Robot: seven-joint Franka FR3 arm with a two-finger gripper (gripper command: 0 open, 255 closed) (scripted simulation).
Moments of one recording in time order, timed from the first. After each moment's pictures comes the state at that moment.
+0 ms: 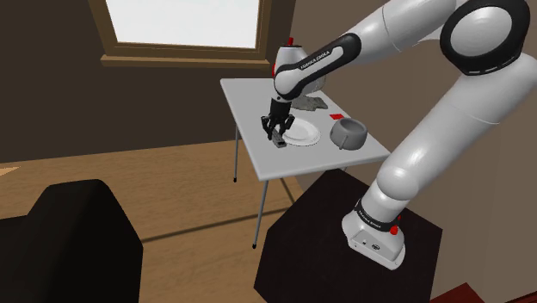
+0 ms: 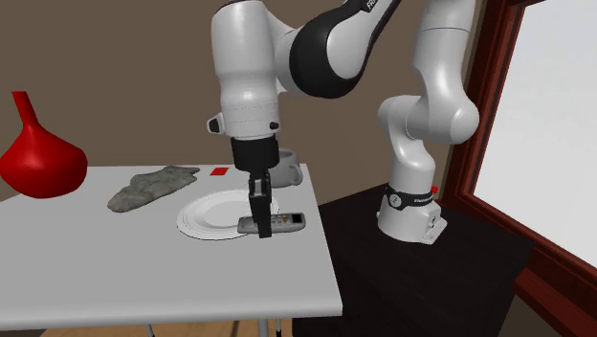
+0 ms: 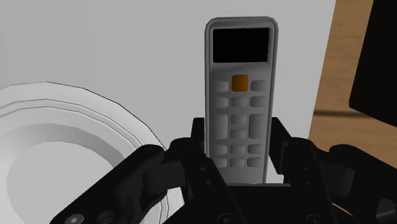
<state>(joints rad) -0.11 -0.11 0.09 -2.46 0.09 2.31 0.37</state>
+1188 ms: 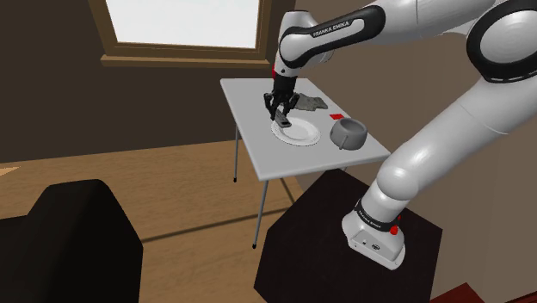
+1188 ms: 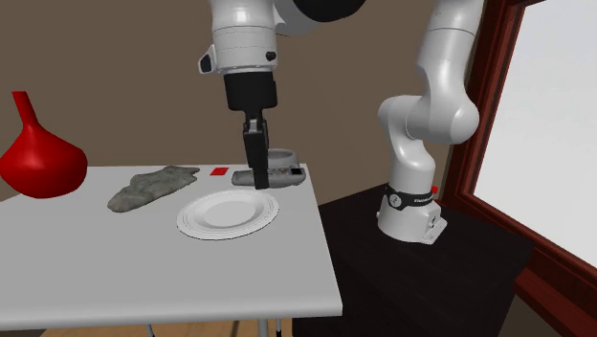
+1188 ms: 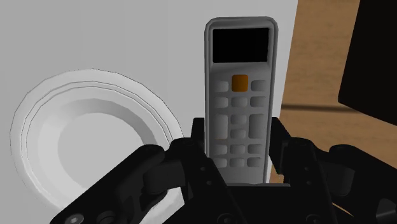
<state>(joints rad) -0.11 -0.24 0.08 -2.34 0.08 2.05 0.38</state>
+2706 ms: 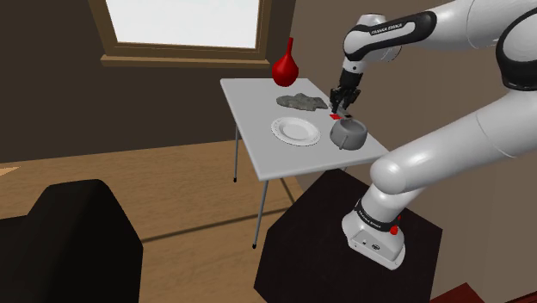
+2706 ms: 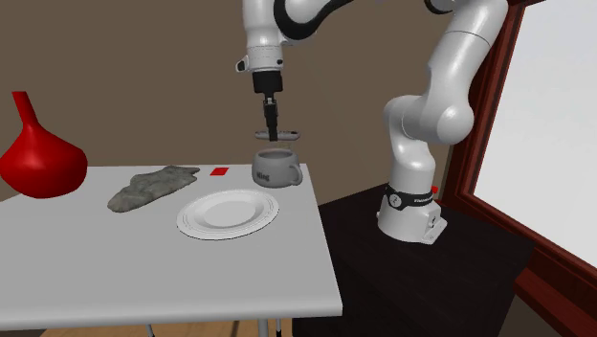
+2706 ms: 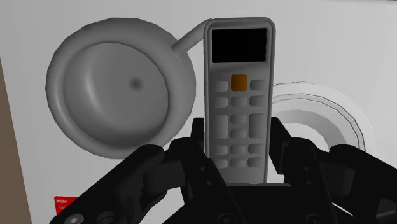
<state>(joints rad) -0.36 -0.46 -0.27 -2.47 -0.10 1.97 -0.10</state>
